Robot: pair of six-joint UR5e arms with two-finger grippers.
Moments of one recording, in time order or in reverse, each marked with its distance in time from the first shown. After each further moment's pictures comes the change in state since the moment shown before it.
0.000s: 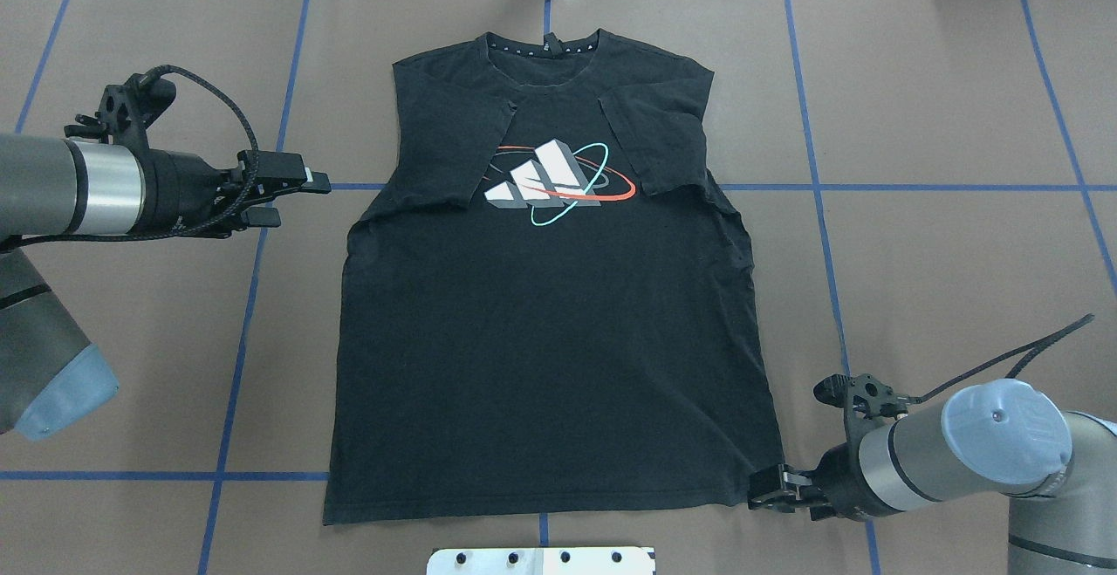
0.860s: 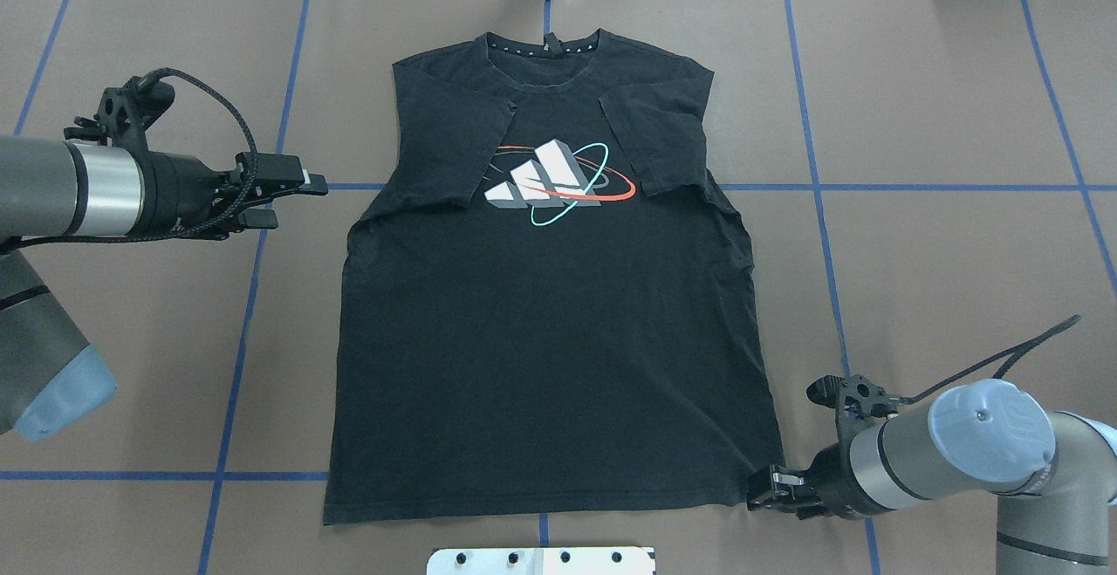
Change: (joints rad) left arm 0.000 0.008 0.007 -0.001 0.001 0.000; right arm -0.002 0.017 -0.026 -0.003 0.000 0.000
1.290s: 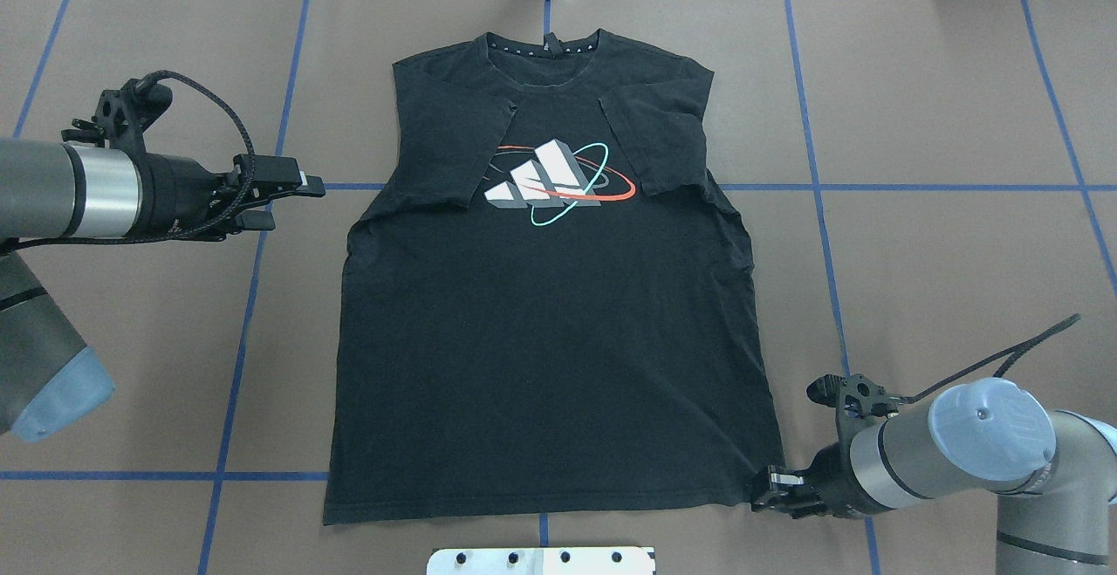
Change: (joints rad) left arm 0.000 0.004 0.000 -0.001 0.000 0.001; right arm 0.003 0.000 0.001 0.001 0.007 0.000
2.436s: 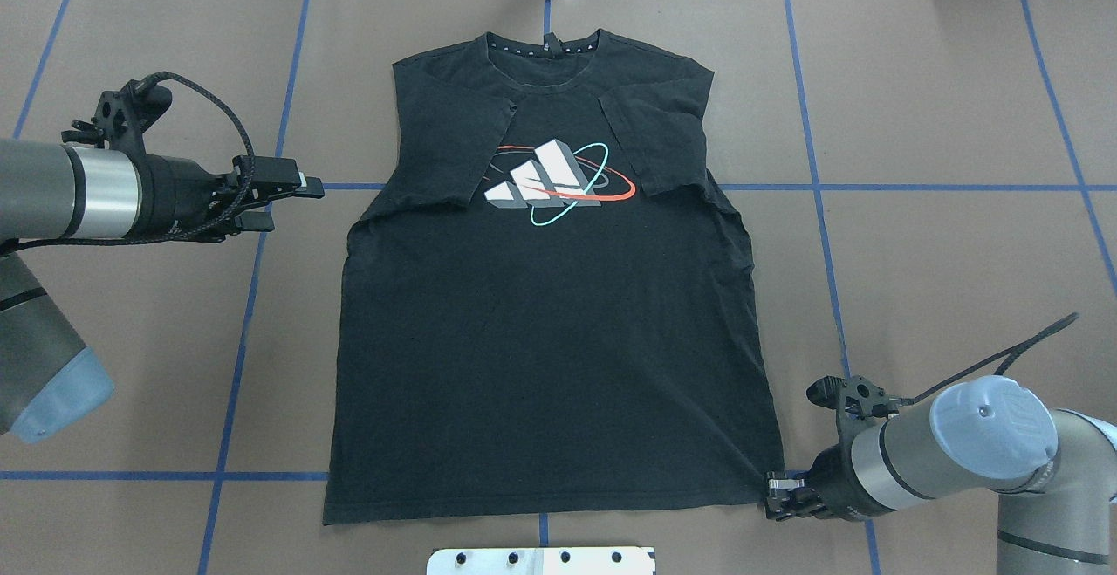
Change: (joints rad) left arm 0.001 0.002 0.002 0.000 0.000 0.000; right arm 0.003 -0.001 0.004 0.002 0.020 0.000
